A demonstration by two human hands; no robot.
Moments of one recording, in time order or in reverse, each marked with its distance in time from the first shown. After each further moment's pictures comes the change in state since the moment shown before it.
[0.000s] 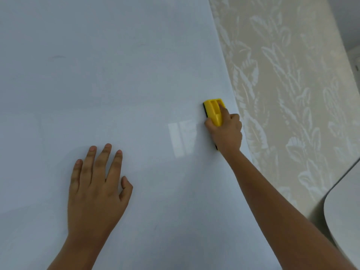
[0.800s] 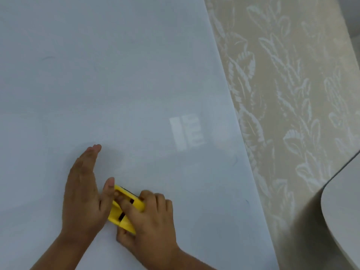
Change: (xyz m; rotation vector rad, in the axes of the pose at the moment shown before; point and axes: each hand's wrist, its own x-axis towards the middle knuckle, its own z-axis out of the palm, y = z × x) left_hand 0.000 0.003 -0.014 -0.442 -0.030 -0.077; right_hand -0.242 -0.056 0.012 -0.039 -0.306 -0.604
